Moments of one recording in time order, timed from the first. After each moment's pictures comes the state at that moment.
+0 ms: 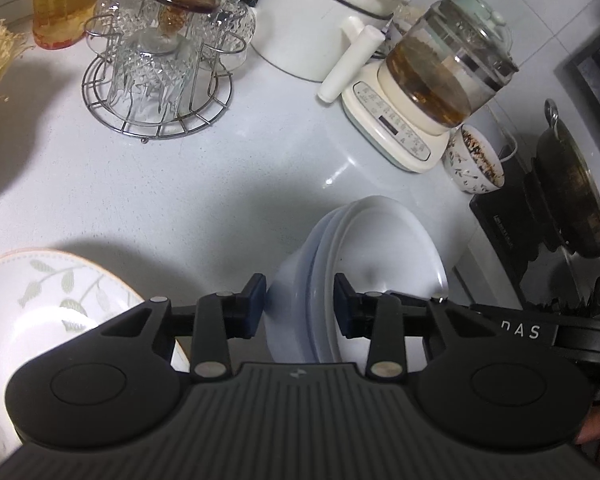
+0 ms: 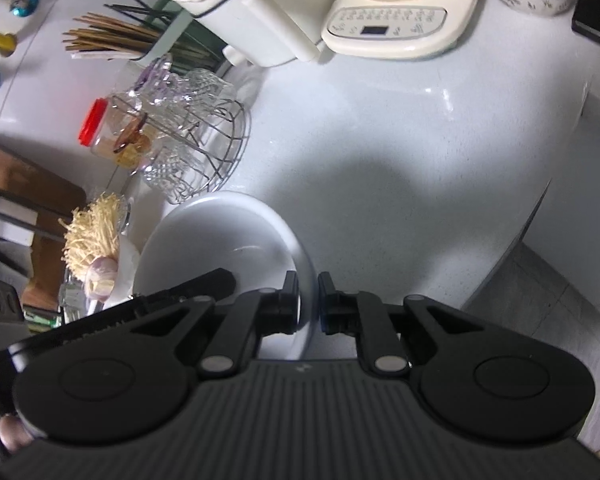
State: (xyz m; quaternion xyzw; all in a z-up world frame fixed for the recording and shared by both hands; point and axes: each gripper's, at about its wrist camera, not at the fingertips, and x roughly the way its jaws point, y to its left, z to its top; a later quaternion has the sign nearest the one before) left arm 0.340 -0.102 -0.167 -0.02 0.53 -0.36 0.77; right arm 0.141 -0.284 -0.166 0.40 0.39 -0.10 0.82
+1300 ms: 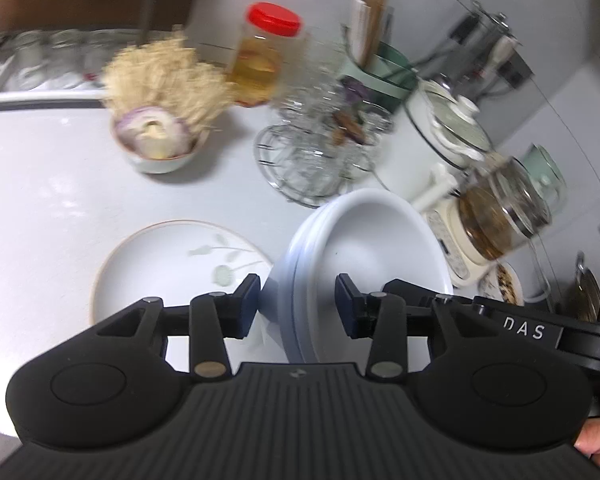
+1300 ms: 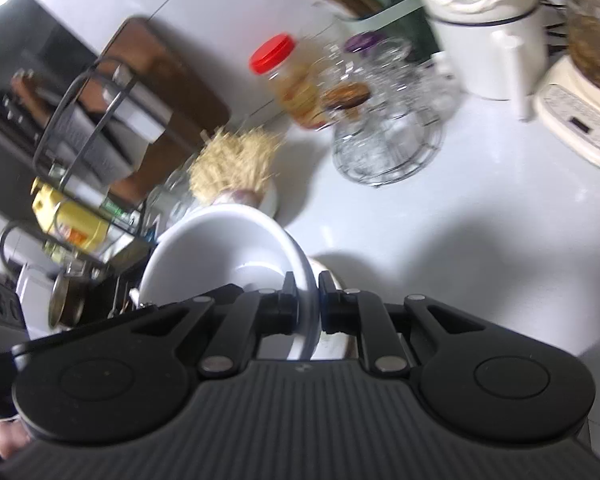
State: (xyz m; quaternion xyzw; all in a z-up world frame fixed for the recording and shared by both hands) left arm 0.271 0.024 -0.085 -0.16 0.45 -0.17 0.86; right arm 0.186 -0.200 -0.080 0.26 0.40 0.10 0.87
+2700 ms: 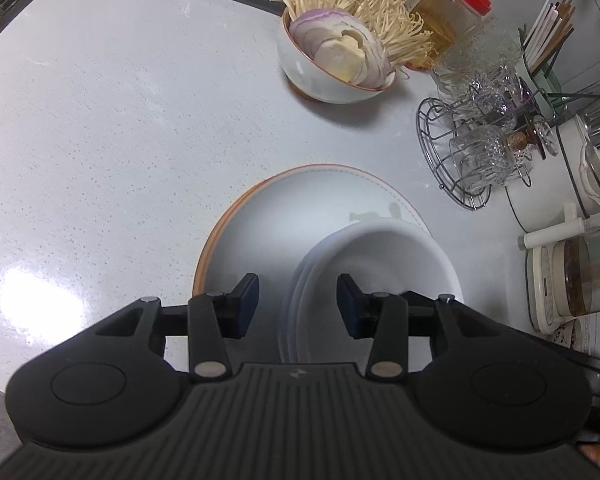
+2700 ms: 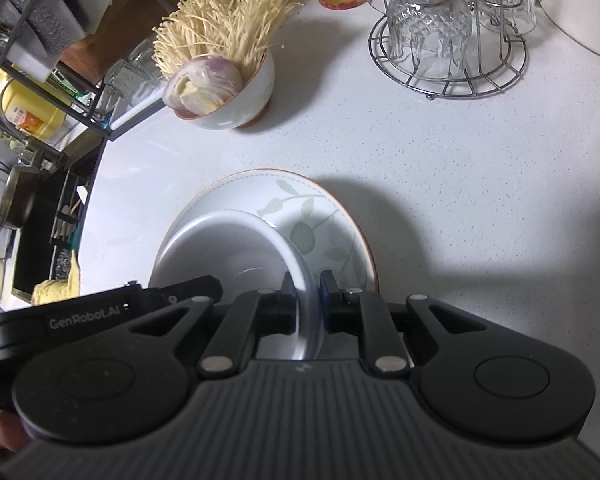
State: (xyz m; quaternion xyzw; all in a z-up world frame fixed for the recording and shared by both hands) left arm 0.305 0.090 -0.190 -0.24 0.53 -0.03 0.81; right arm 0.265 -0.132 -0.167 0.15 0.52 0.13 0.83
